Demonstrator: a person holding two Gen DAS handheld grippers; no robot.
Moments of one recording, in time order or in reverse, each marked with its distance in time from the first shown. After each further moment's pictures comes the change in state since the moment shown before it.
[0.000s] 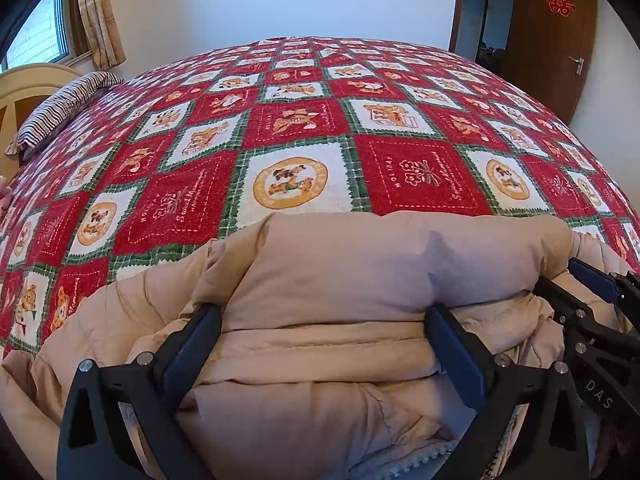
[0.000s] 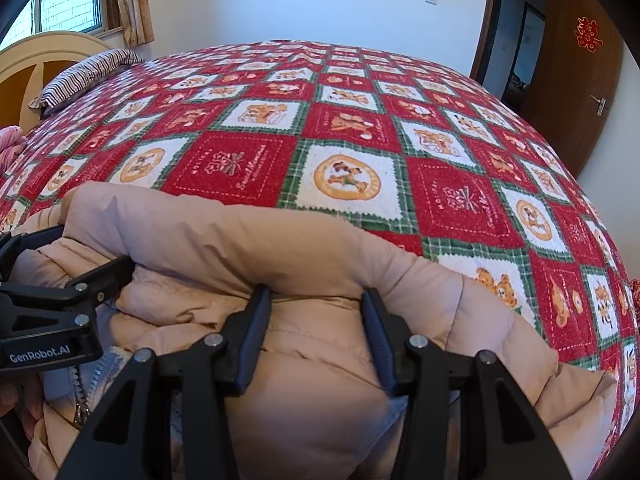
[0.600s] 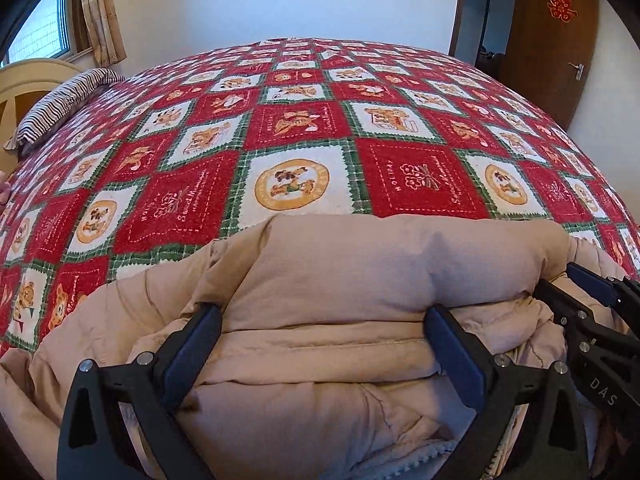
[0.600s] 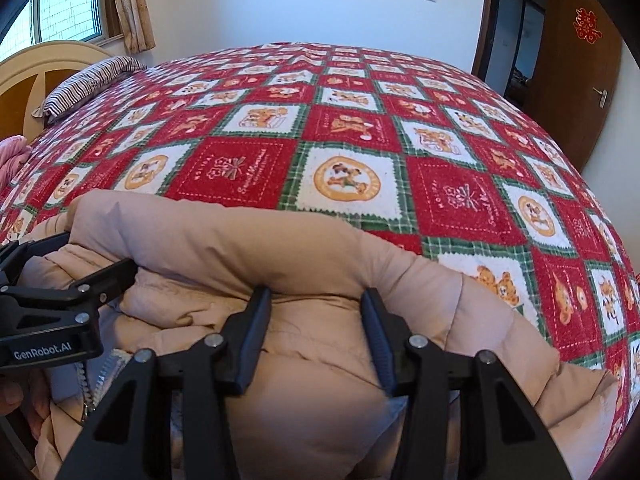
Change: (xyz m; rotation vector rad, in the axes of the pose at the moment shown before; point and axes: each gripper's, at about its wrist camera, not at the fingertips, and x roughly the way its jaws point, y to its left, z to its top) left arm -0.001 0.002 0.001 -0.009 -0.003 -0.010; right arm -0.004 -0.004 0.000 0.021 -0.006 0.029
